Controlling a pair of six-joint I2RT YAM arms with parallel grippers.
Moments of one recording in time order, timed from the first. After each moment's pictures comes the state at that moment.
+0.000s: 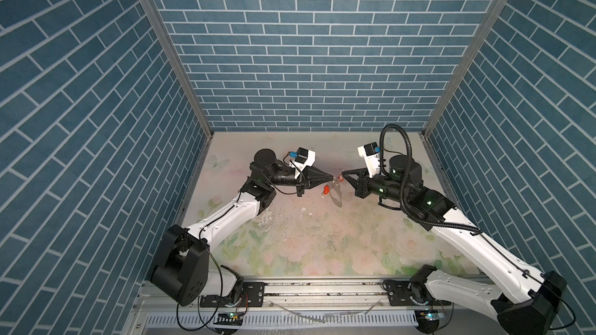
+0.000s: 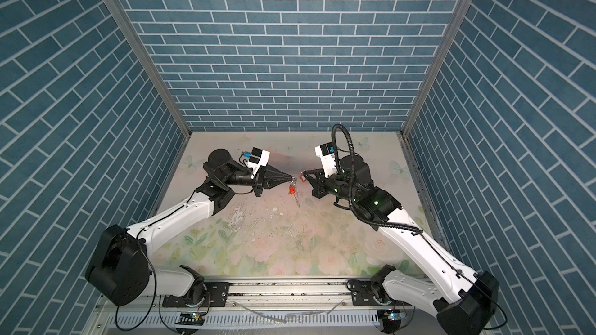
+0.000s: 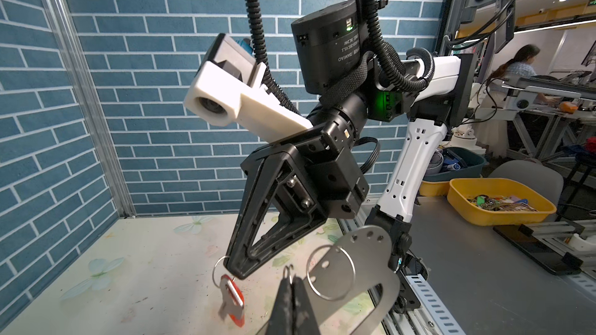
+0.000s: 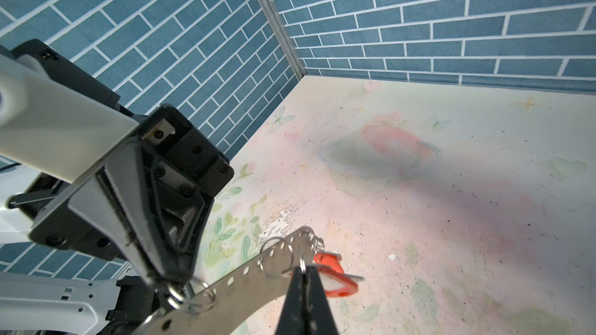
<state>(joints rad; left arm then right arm) -0.51 1.39 0.91 0.64 1.16 -0.14 0.69 1.07 1.02 -0.29 -0.31 0.37</state>
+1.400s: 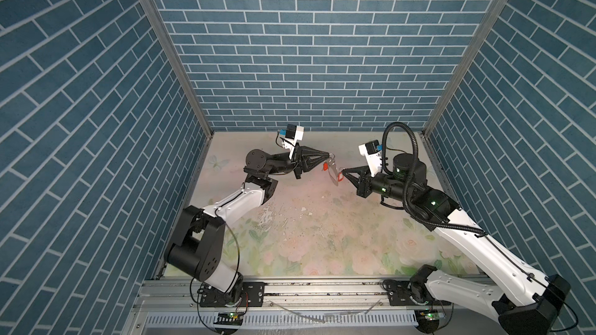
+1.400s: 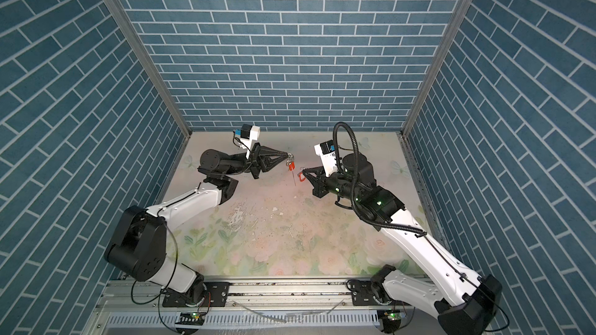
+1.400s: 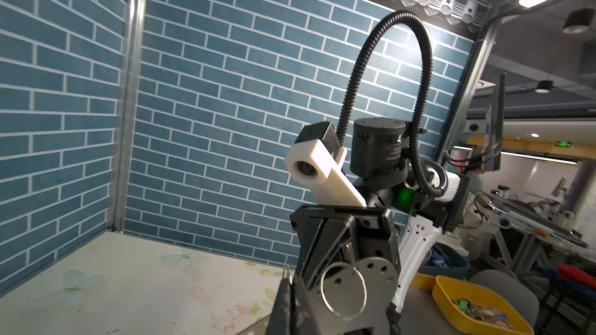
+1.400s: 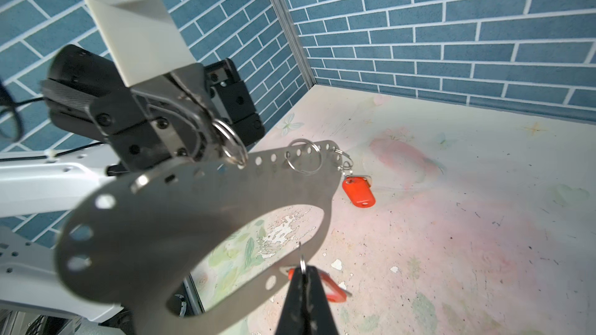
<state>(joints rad) -0.44 1.48 0.96 1.04 1.03 -0.69 0.69 1.05 1.05 -0.31 -0.32 0.31</state>
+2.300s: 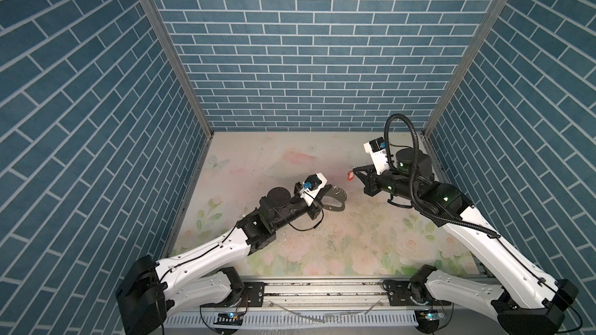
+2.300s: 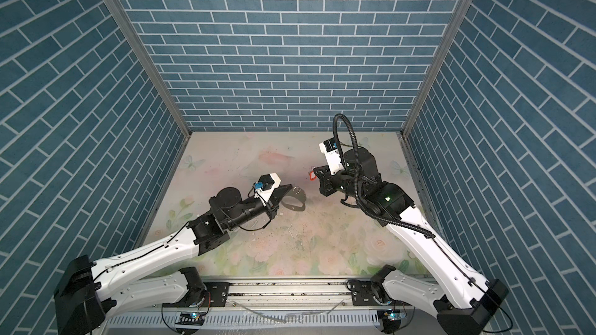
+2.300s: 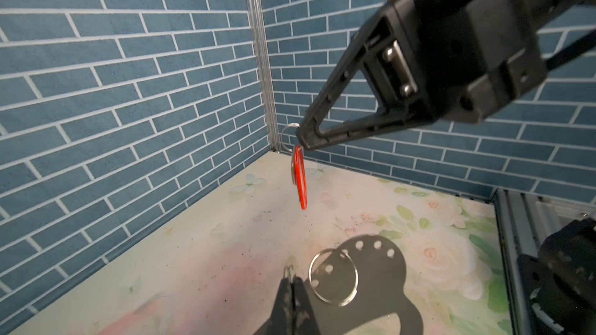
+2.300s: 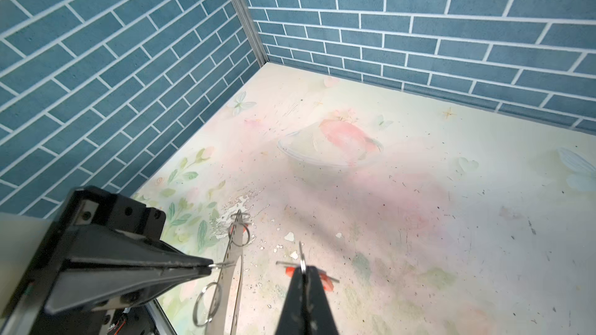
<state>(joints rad) -0.92 1.07 0.64 0.37 0.03 0.11 0.69 1.07 1.21 -0.61 -0.17 0.18</state>
